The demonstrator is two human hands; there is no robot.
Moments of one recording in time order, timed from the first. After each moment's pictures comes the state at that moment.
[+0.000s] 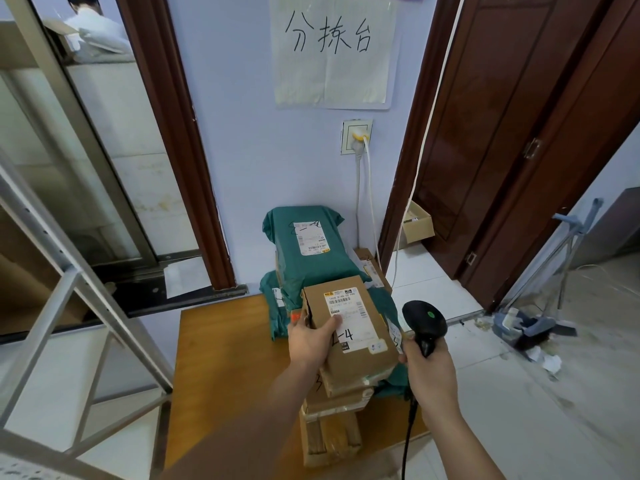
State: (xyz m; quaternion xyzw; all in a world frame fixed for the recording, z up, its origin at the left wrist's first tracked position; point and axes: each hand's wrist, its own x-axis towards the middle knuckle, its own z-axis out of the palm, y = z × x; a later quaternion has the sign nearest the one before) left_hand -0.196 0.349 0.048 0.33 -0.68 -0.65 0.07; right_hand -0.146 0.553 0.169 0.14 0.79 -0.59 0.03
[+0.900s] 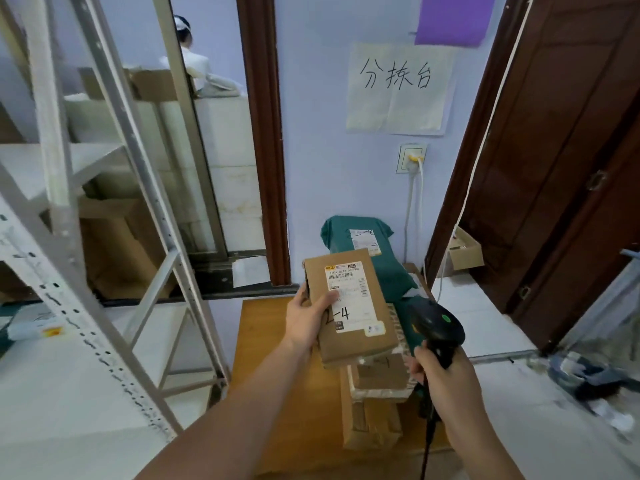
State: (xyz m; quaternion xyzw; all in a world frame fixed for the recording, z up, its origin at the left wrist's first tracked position) left_hand -0.063 0.290 0.177 0.23 -0.54 -0.80 0.13; right_hand -0.041 0.529 0.225 0.01 0.79 -0.61 0.08
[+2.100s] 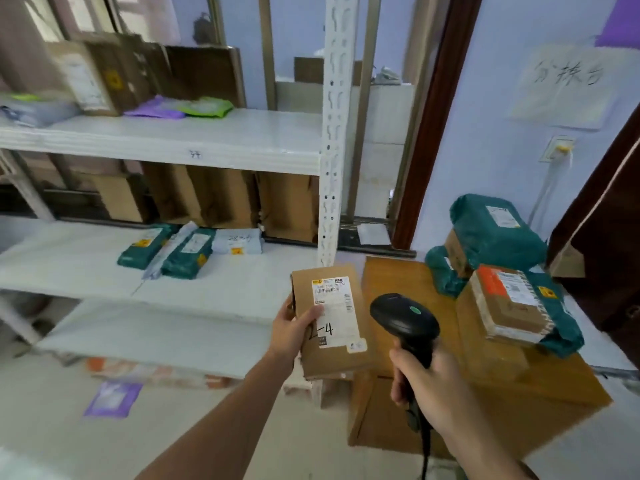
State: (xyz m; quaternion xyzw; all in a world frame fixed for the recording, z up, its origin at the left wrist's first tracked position) left_hand 0.388 0.105 0.150 0.32 -0.50 -0.77 0.24; right_hand 0.345 0.346 0.259 -0.20 0.76 -0.55 0.27
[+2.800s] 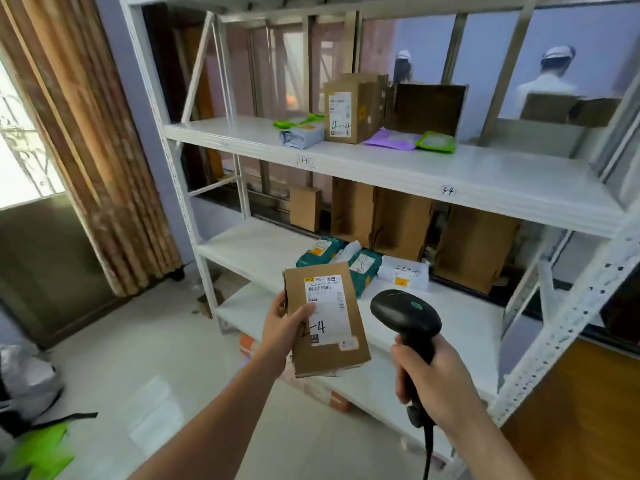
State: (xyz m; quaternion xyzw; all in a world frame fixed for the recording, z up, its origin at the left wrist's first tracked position) left_hand 0.707 -0.191 0.169 0.42 -0.44 -0.66 0.43; right_hand 0.559 0.033 0.282 -0.41 0.71 -0.48 0.32
